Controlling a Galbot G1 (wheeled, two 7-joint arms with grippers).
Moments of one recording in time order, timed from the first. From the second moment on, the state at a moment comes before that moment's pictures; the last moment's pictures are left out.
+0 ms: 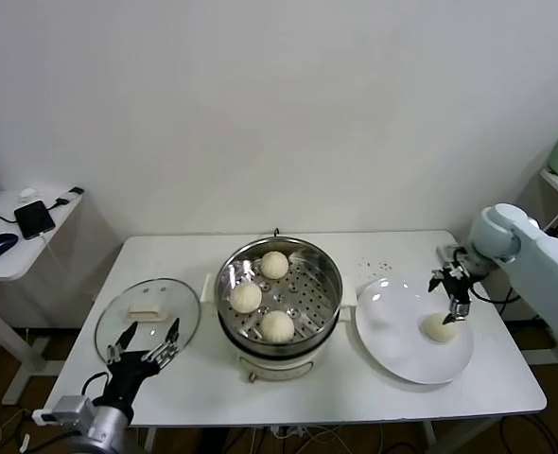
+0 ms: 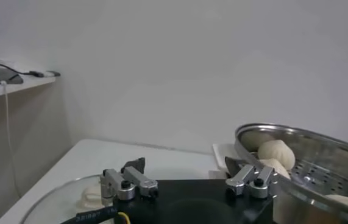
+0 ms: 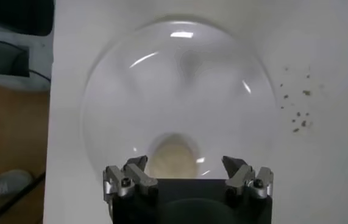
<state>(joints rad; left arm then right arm) 1.64 -1.56 -0.76 -2.21 -0.26 0.33 0.19 -0.14 0.67 -0.44 1.22 -0.34 -0.15 -1.41</state>
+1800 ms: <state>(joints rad) 1.63 -1.56 -0.77 -2.16 -0.27 0.33 0.19 -0.26 0.79 -0.33 1.02 -0.49 -0.06 -1.33</state>
